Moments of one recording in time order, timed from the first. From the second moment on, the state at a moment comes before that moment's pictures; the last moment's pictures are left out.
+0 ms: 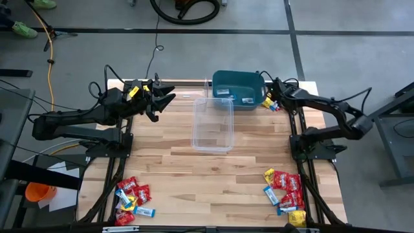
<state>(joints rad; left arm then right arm) 0.19 0.81 0.69 0.42 -0.12 -0.34 -0.90 1.29 0.61 -0.57 0.44 1.26</state>
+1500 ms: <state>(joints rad) 0.19 0.81 0.69 0.42 -0.16 -0.34 -0.95 1.39 0.61 -0.51 0.36 1.09</state>
